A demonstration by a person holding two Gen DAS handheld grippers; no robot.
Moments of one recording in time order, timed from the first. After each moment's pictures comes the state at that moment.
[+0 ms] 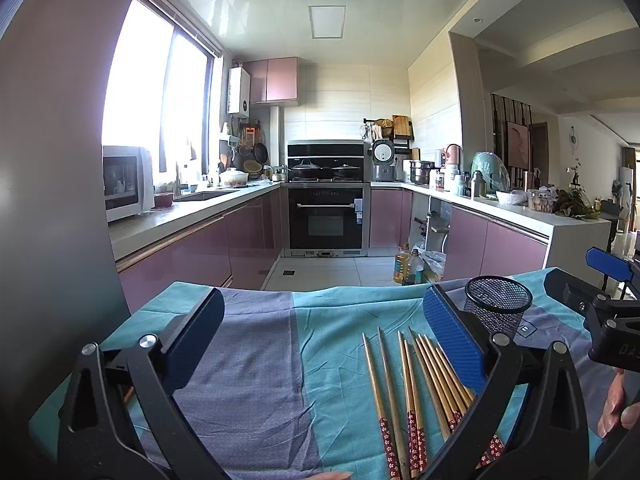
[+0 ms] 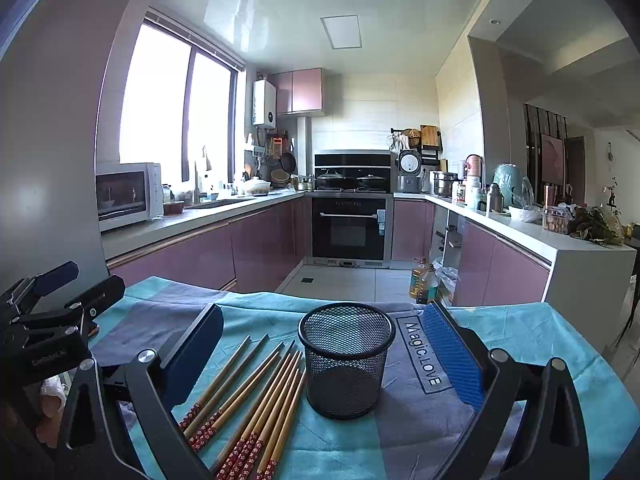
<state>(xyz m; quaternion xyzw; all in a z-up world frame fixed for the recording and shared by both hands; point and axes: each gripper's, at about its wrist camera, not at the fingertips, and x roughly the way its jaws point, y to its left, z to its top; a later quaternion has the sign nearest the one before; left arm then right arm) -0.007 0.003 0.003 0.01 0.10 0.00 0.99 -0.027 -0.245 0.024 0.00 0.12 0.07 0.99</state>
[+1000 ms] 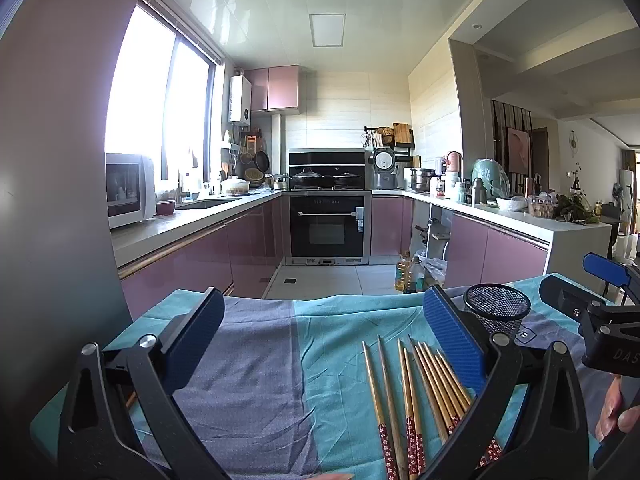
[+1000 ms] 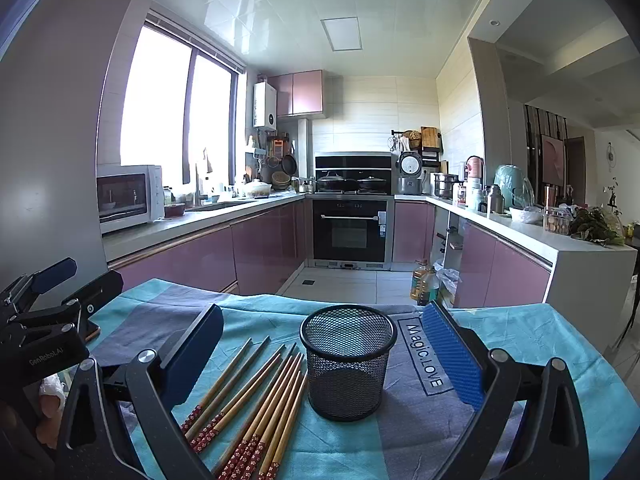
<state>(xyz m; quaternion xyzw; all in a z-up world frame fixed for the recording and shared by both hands) -0.009 -0.001 0.006 0.01 0.09 0.00 1.00 -0.028 -0.244 0.021 0.00 0.12 0.07 0.99</state>
